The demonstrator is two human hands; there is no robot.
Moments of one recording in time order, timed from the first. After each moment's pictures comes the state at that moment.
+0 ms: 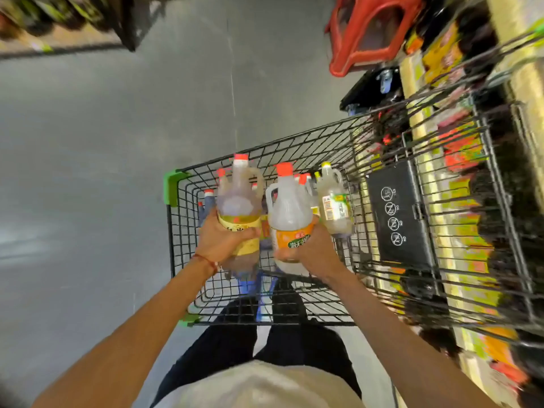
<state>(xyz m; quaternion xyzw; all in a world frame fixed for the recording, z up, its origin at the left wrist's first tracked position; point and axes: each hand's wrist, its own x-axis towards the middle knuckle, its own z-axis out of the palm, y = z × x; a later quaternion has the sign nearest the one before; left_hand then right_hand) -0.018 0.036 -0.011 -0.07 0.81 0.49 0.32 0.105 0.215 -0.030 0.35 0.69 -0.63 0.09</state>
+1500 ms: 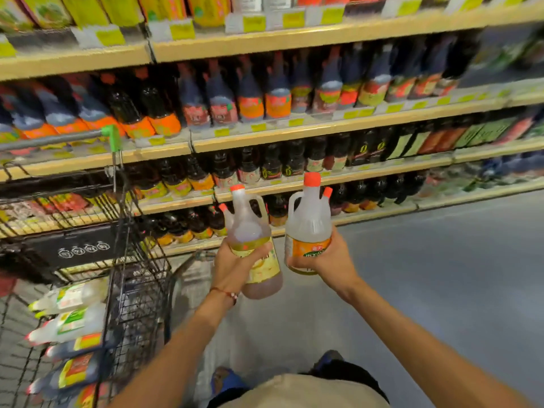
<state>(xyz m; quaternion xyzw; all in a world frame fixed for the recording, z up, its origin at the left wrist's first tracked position) 0.484 -0.021 0.109 0.51 0.48 0.30 0.65 0.666 -0.129 0.109 0.72 0.28 -0.38 -0.51</state>
